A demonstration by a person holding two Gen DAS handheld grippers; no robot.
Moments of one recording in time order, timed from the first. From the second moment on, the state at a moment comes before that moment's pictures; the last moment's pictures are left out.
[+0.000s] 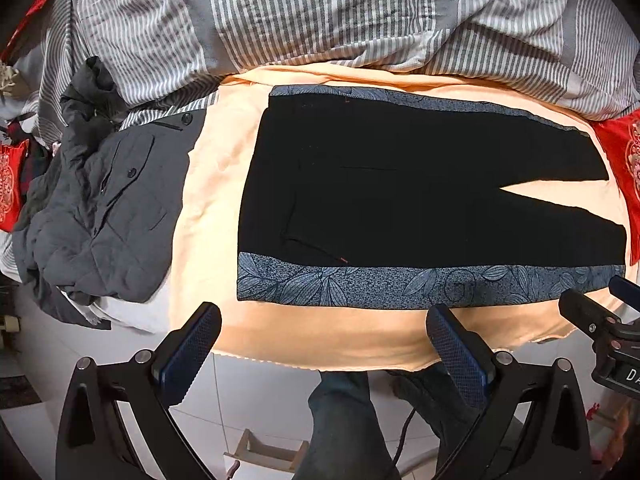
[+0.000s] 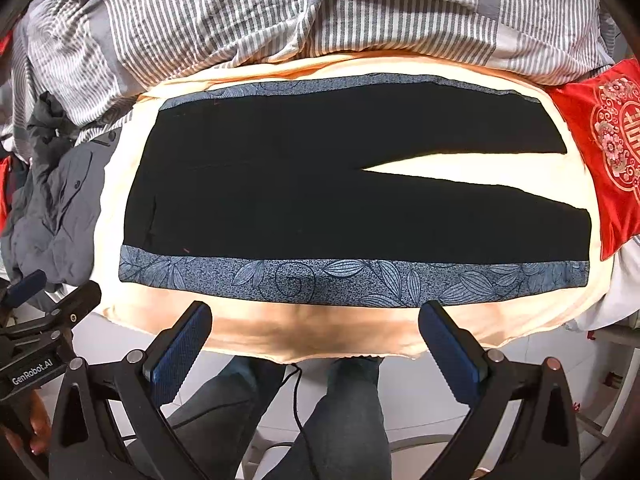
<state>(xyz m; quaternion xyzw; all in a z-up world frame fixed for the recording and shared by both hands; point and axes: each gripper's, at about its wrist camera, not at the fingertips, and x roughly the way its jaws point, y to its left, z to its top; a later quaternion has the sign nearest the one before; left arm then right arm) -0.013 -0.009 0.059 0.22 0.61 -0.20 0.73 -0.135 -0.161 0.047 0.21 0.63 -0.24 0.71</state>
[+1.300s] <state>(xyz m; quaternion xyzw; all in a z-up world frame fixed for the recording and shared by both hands) -0.025 -0.008 0.062 0.23 0.60 -0.19 0.74 -0.140 -0.162 0.048 0.21 0.63 -0.23 0.71</state>
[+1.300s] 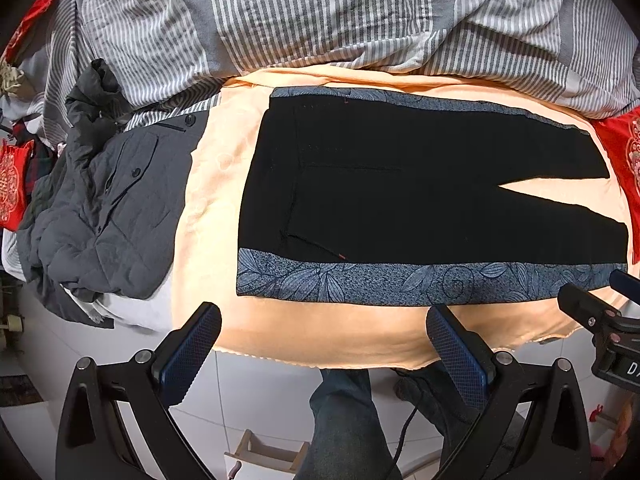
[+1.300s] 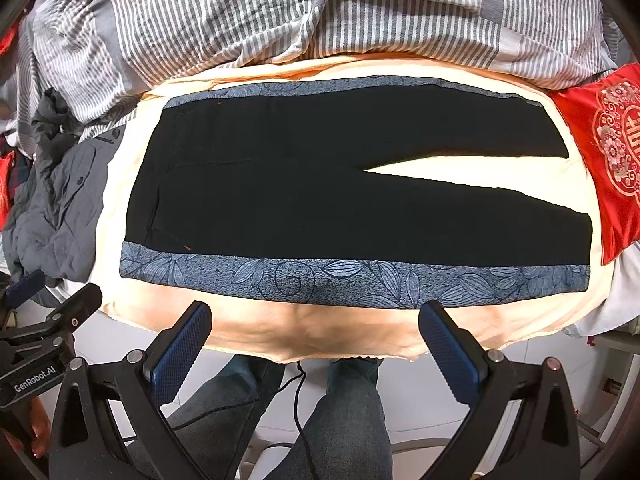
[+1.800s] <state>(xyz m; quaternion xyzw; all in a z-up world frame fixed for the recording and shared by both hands) -0.040 -0.011 0.066 0.23 0.60 -0.18 0.75 -0.148 -0.168 0.050 0.21 0.62 -0.23 0.72</state>
